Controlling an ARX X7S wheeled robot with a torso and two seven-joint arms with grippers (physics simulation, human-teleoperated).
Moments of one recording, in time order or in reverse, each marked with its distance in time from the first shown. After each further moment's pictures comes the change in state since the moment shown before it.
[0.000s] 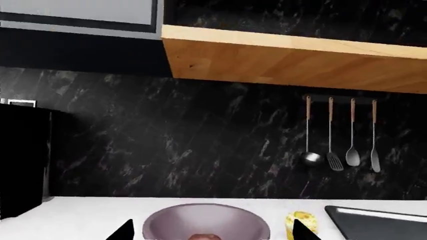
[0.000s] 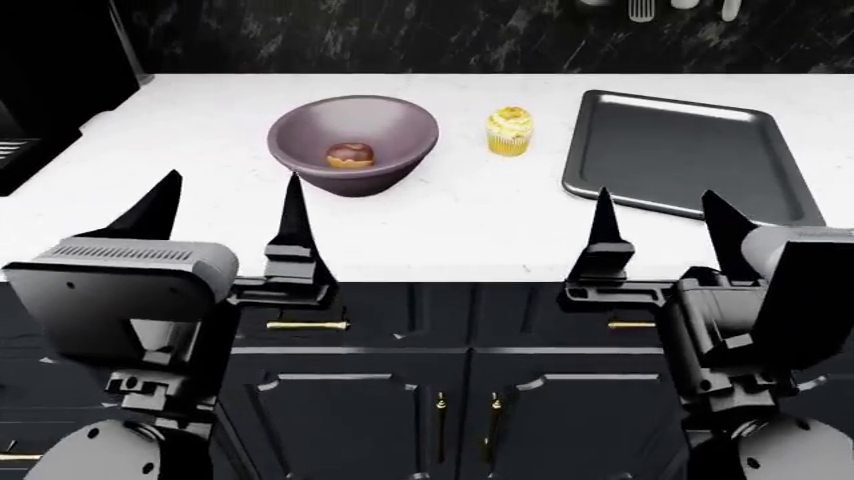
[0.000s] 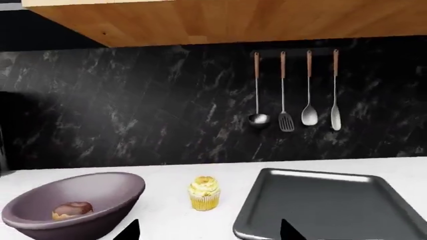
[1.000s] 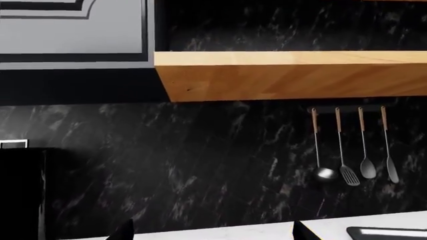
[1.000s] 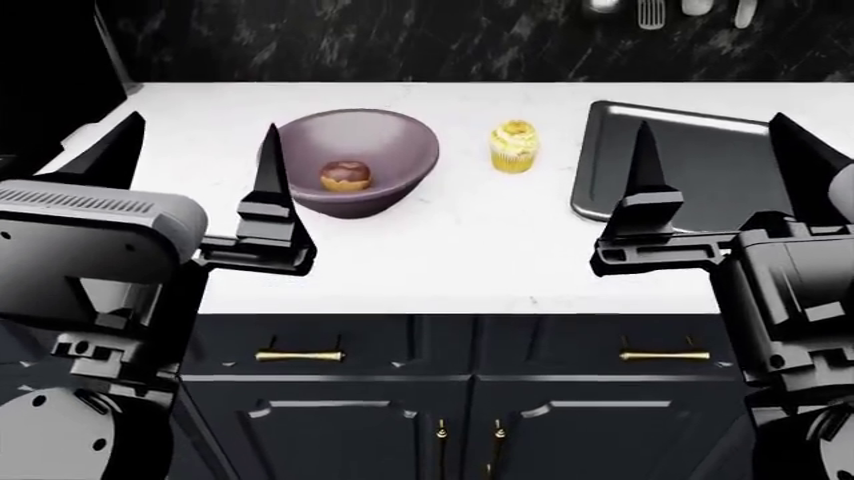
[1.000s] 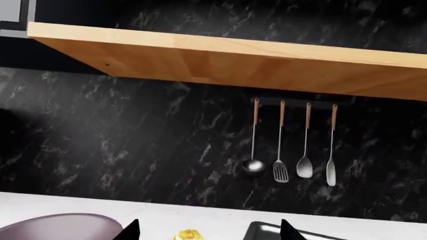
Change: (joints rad) left arm -0.164 -0.094 -0.043 0.056 -0.120 -0.140 -0.045; right arm 0.259 0.132 0.095 -0.099 0.331 0.218 0.194
